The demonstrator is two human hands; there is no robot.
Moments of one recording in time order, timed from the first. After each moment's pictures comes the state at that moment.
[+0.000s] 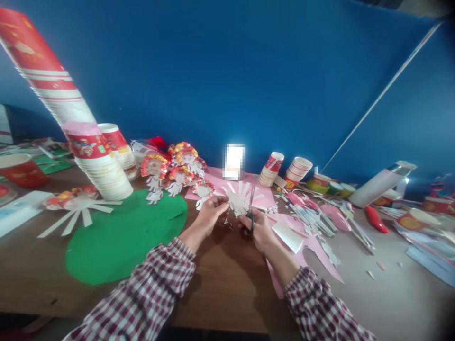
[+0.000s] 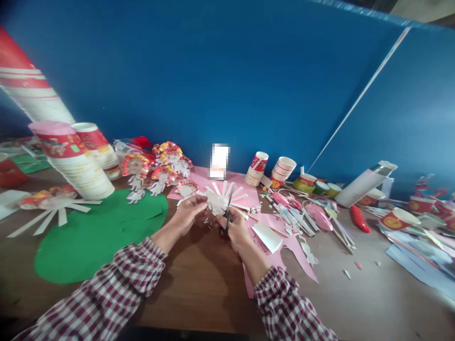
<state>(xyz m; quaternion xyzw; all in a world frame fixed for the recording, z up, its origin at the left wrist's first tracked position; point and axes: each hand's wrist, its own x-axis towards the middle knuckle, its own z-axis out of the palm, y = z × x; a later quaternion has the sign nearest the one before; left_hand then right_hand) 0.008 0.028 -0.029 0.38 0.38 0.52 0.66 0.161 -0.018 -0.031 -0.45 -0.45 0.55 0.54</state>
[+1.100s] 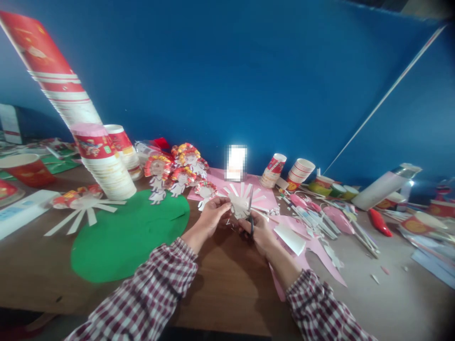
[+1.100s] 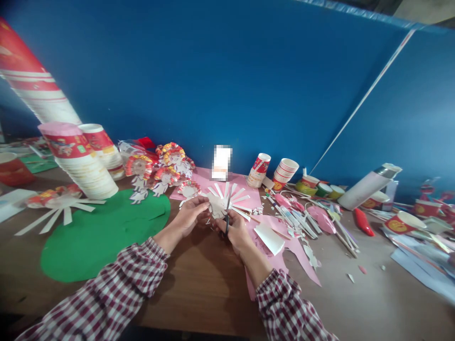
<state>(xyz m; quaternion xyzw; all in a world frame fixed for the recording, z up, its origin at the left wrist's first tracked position) 0.008 0.027 -0.027 0.39 0.37 0.51 0.67 0.158 -0.021 -0.029 -0.46 -0.47 0.56 0.51</state>
